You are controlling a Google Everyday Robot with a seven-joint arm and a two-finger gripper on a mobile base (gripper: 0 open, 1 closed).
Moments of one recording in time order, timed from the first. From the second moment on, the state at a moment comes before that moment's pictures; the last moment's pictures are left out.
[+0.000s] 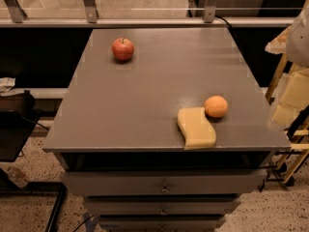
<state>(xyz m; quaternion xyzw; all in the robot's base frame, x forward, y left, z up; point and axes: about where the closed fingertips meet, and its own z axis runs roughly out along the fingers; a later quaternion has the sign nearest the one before) 0.438 -0.216 0.977 -0.60 0.78 -0.04 0.16</state>
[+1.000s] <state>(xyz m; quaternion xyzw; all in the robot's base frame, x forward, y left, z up) 0.461 -0.197 0.957 -0.67 0.73 -0.03 0.13</state>
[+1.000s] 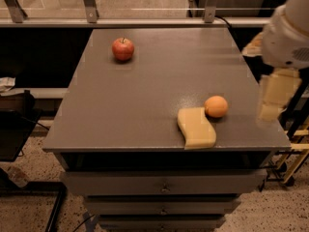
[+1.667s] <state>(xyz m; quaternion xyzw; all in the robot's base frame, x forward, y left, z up) 0.517 -0.159 0.877 -0.79 0.61 -0.01 0.04</state>
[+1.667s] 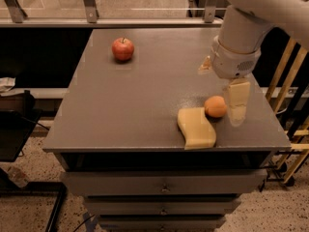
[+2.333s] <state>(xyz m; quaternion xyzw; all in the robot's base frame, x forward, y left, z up) 0.539 -0.158 0.848 -0.82 0.57 0.00 0.02</state>
